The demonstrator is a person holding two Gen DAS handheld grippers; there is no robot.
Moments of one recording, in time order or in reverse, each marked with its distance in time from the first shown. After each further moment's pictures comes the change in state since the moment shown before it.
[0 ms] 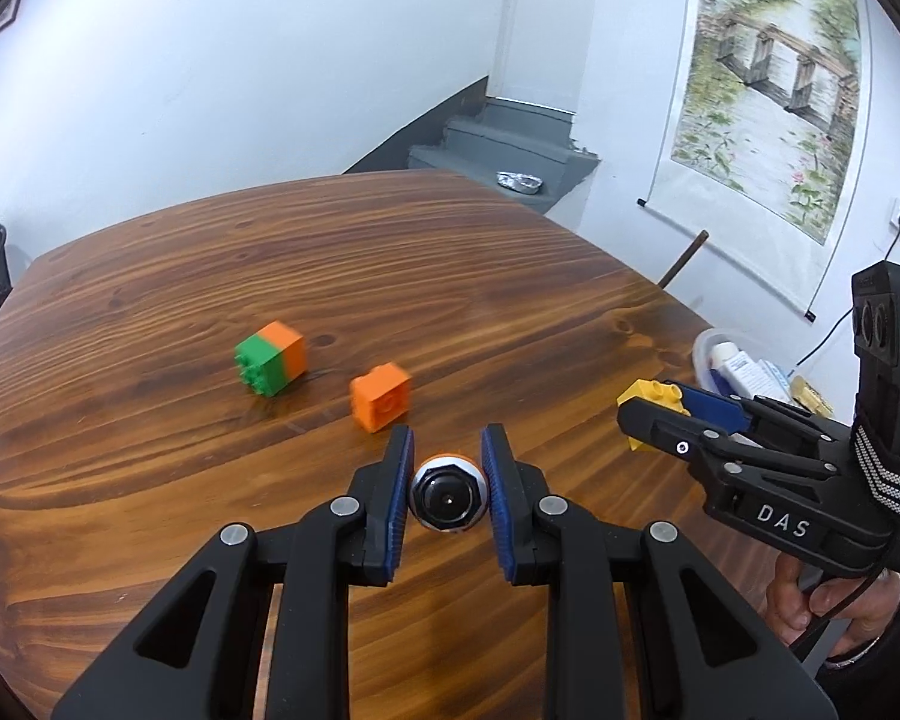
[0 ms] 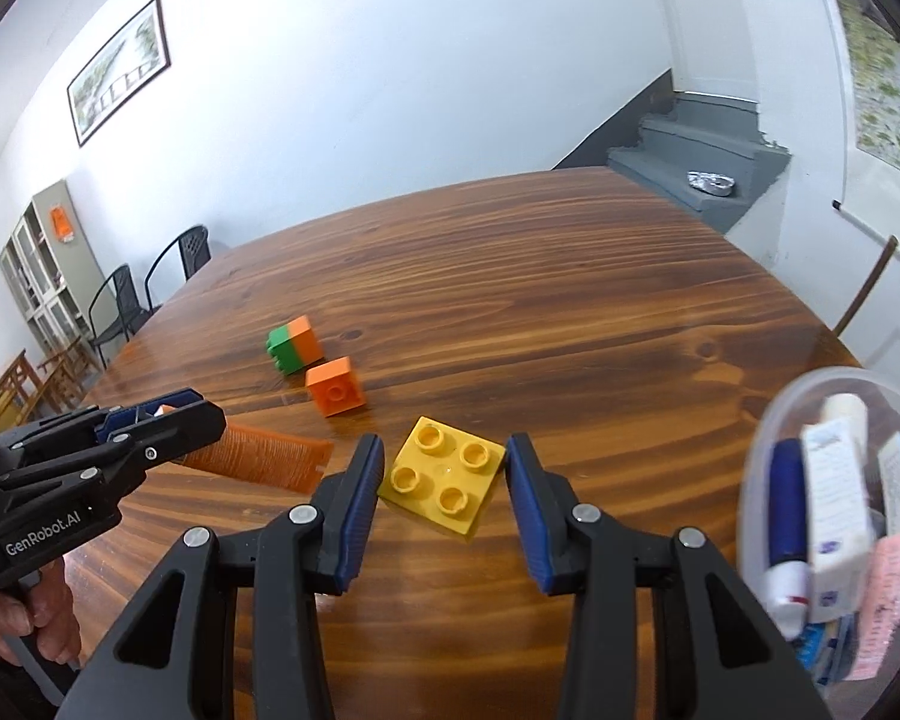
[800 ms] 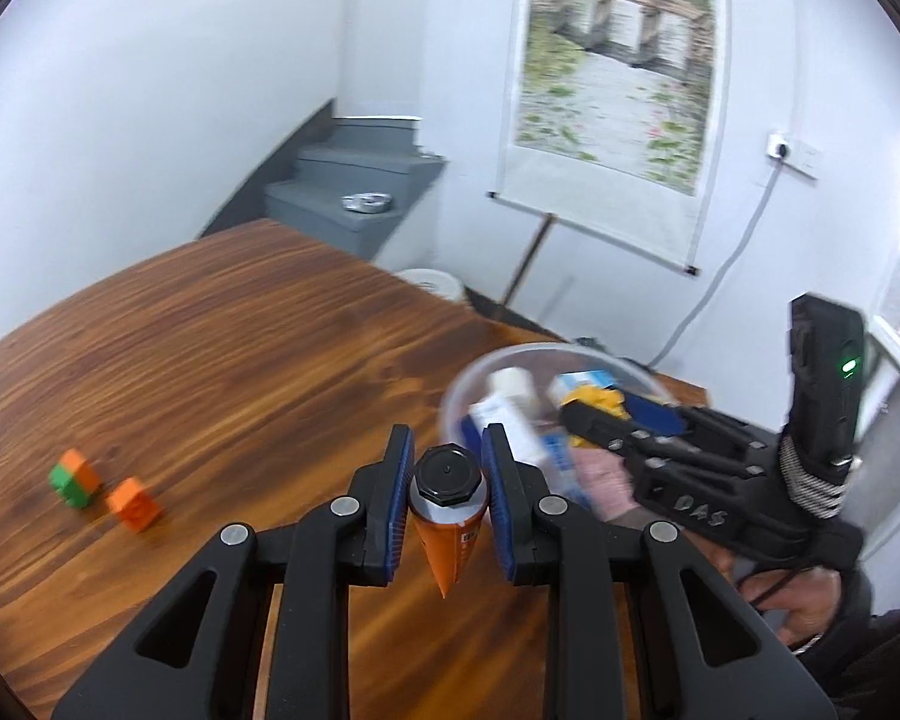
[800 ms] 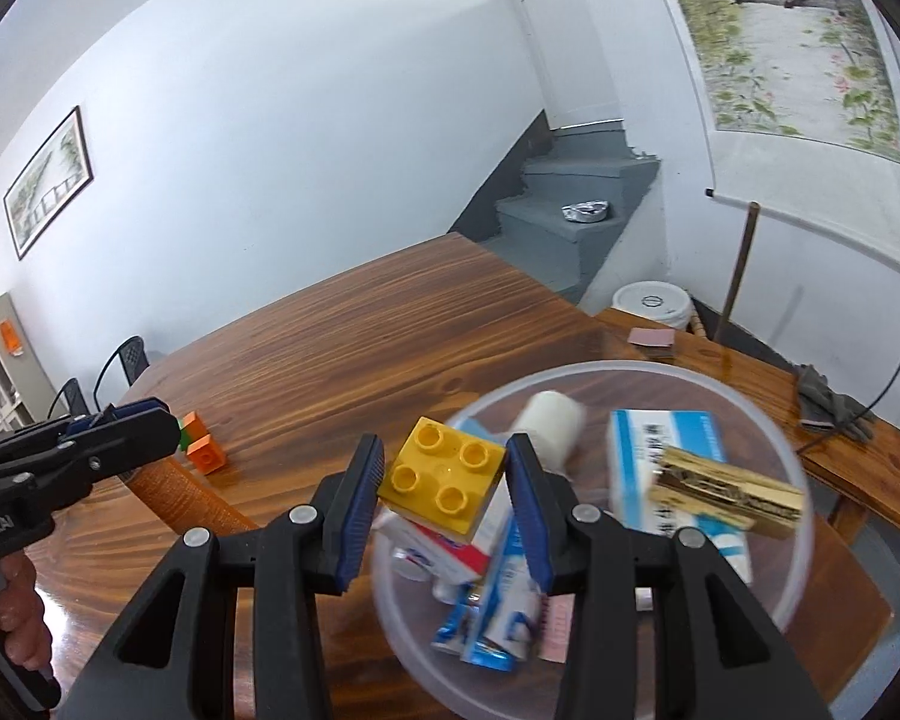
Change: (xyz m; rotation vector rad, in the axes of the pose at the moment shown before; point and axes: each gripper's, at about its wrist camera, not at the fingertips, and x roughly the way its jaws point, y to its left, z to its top) left arm -0.003 -0.167 0.037 0.211 -0.019 -0.244; right arm -0.107 -0.137 -0.020 0.183 -0.179 -0.137
